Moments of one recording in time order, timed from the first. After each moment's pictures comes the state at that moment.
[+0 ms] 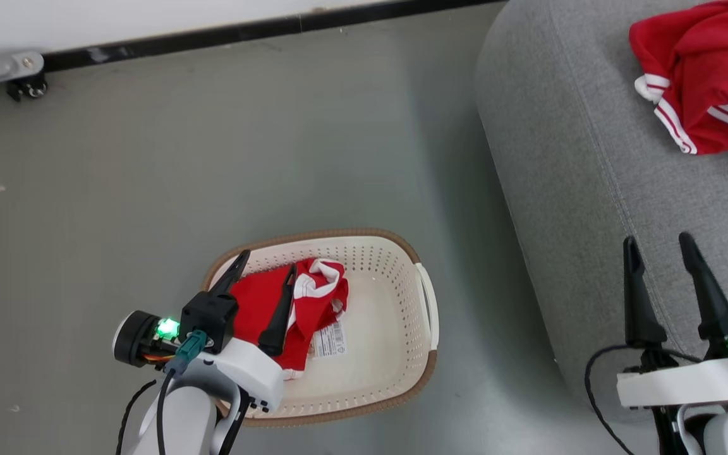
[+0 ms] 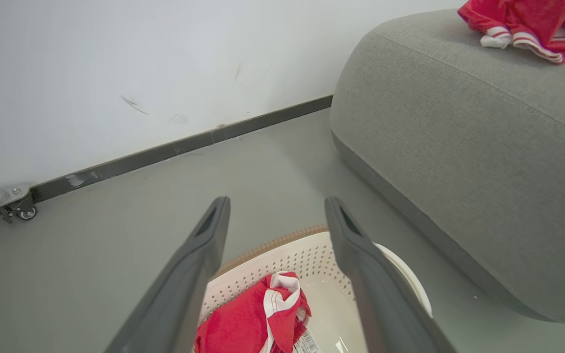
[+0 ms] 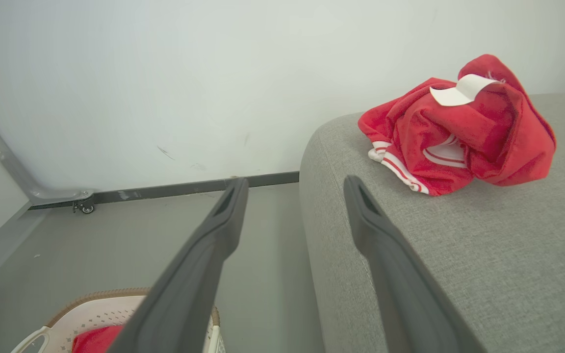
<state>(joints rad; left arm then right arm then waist) -0.35 0.06 -0.25 0.53 -0.05 -0.07 -0.26 -0.04 -0.04 -0.13 0.06 0.11 0.13 -0.17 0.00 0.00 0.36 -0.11</state>
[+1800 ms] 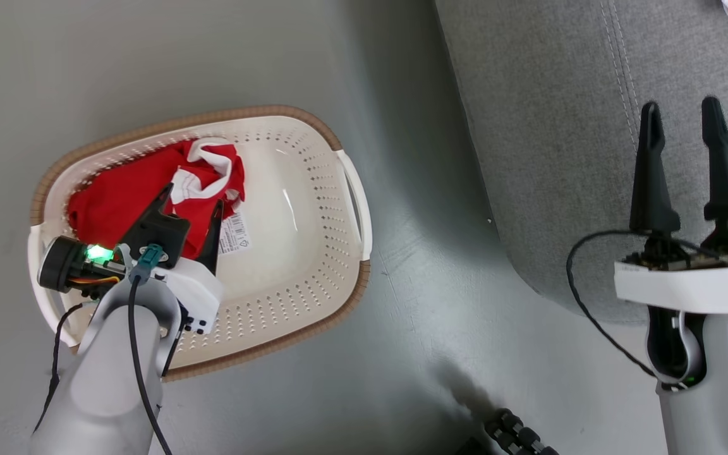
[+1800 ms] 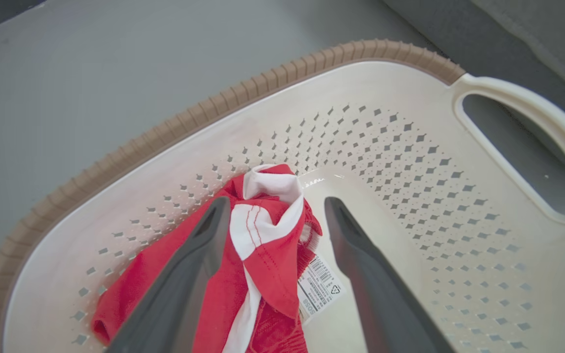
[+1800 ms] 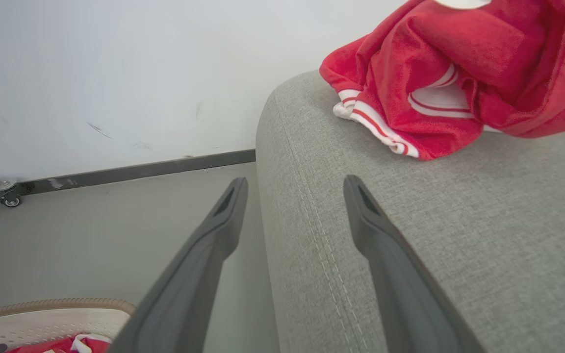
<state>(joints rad) -0.65 0.16 -0.25 0.84 0.04 -0.01 -0.26 -0.32 -0.04 -0.08 0.07 0.22 0.13 -0.25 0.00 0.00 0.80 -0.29</state>
